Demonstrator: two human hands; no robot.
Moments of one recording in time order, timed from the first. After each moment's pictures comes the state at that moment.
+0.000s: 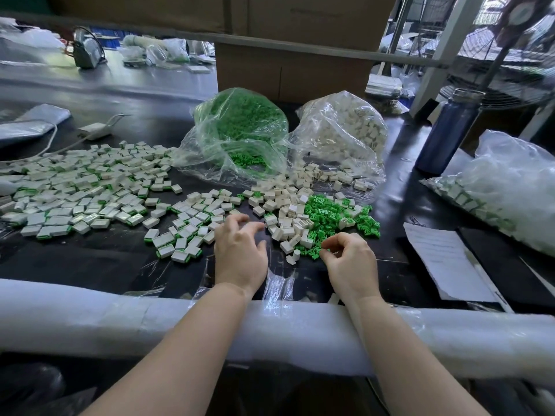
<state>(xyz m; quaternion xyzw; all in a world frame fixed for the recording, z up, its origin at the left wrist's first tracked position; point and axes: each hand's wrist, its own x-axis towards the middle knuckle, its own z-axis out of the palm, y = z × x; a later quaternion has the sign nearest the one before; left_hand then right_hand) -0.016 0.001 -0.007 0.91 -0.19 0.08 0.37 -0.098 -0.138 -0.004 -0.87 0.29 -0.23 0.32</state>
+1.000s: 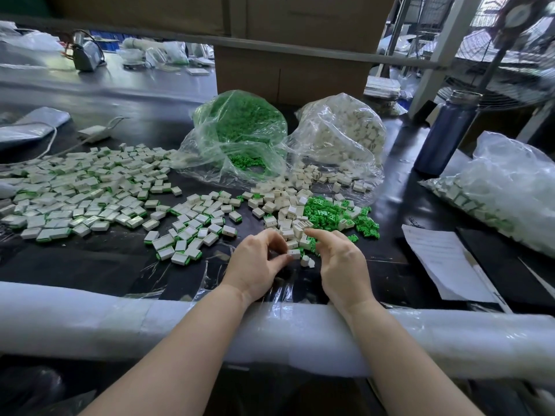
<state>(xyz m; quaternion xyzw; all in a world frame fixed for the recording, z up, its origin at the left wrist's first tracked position) -0.022 0.000 -0.002 0.84 -0.31 -0.04 0.43 -0.100 -0.126 -0.002 -0.90 0.17 -0.27 0.29</state>
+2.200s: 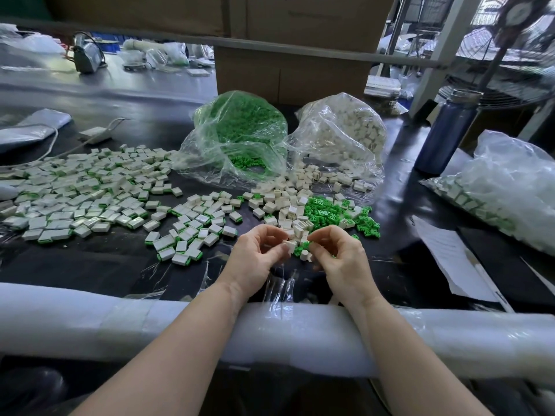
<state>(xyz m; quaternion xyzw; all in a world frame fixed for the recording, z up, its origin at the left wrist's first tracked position) -0.023 0.001 0.001 0.69 -0.23 -0.17 0.66 -0.100 -0.132 -0.002 -0.80 0.14 -0.25 0.53</state>
